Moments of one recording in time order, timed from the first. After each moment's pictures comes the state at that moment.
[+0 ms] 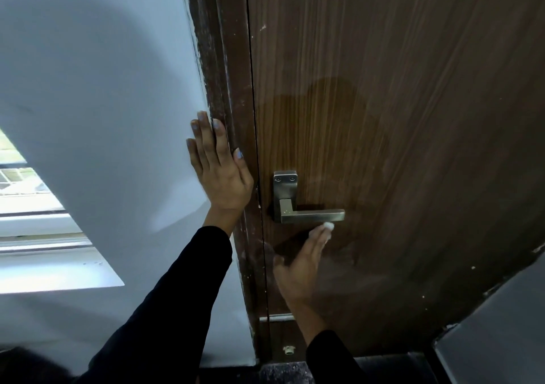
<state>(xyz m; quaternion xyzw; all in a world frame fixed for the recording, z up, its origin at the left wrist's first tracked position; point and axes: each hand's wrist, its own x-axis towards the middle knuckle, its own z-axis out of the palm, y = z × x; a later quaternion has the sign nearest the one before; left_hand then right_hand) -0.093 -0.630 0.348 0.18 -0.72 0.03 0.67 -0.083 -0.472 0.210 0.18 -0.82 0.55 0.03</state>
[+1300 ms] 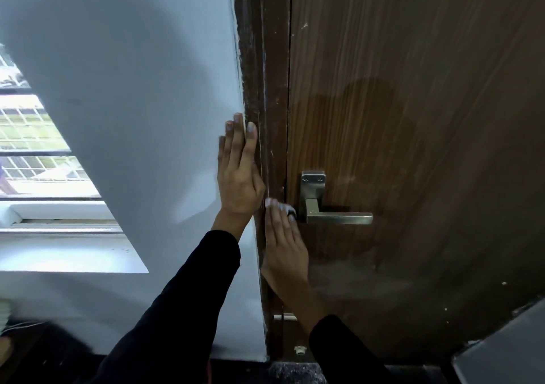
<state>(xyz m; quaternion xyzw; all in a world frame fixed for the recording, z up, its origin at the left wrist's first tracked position) -0.063 -0.643 0.343 0.10 -0.77 -0.01 0.63 -0.060 -0.516 0.245 0.47 -0.83 0.22 0.20</state>
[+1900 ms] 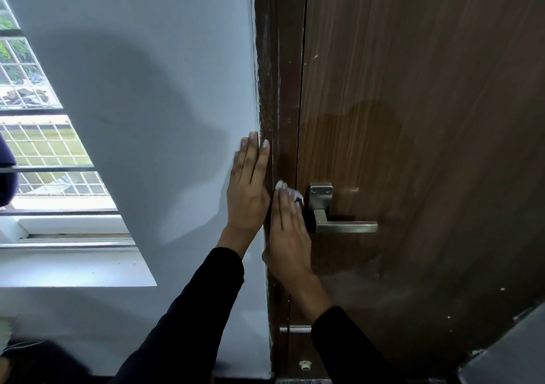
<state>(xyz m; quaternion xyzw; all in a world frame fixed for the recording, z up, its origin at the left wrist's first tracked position) -0.040 -0.632 0.358 0.09 -0.80 0.00 0.59 -0.050 -0.530 0.302 0.43 -0.83 0.29 0.20</state>
